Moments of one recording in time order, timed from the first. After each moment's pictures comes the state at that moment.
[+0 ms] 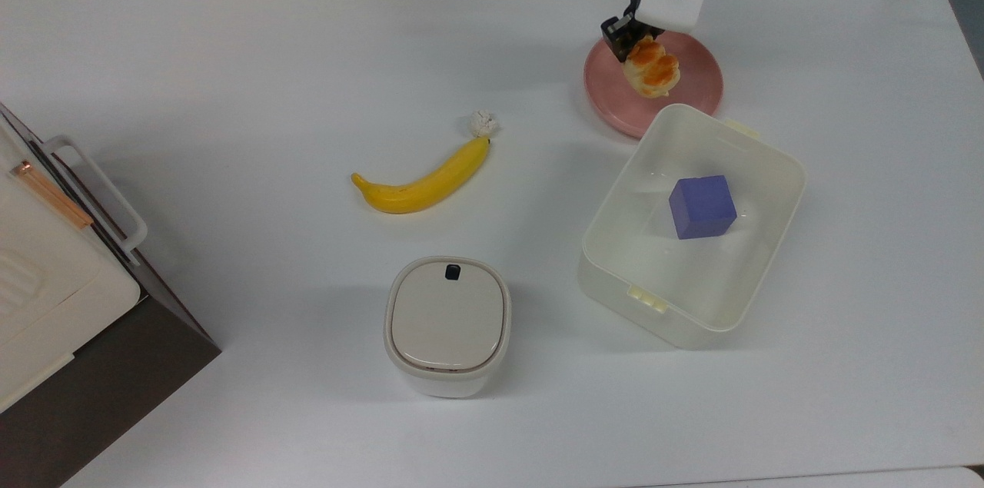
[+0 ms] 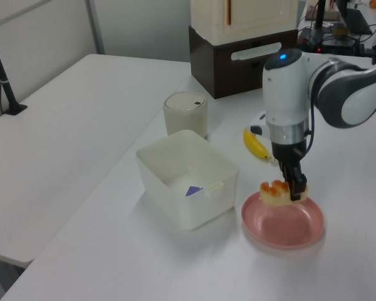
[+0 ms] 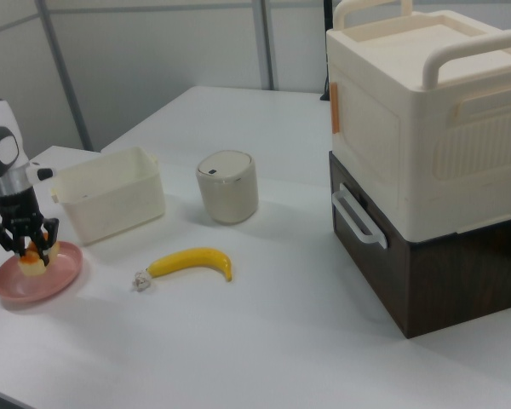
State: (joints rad) arm 0.46 0.16 0.11 -2.00 -0.01 2.02 0.03
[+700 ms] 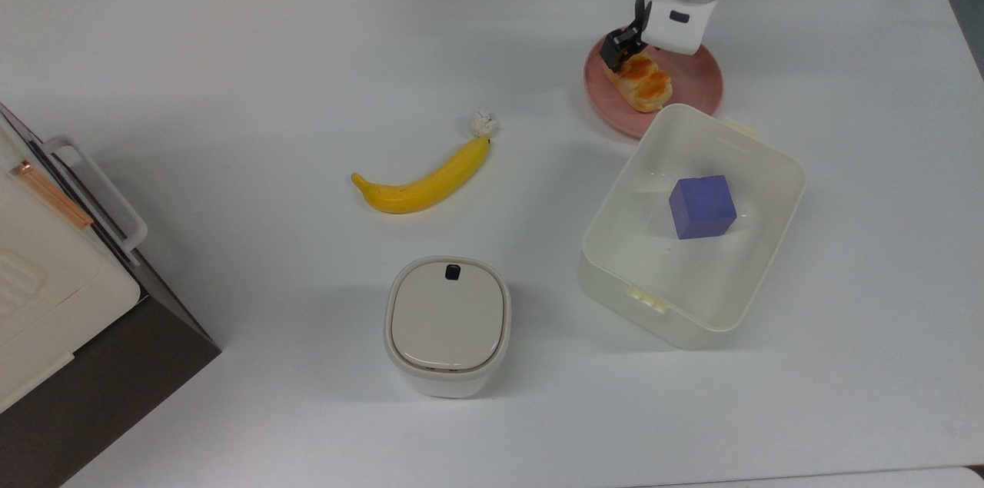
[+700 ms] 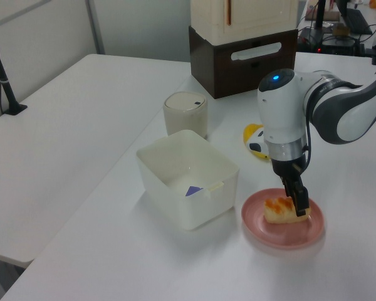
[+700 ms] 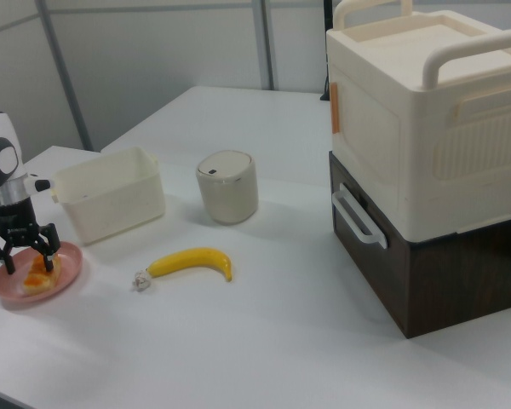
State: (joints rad) arm 0.46 0.22 0.13 -1.99 -0.01 2.02 0.06
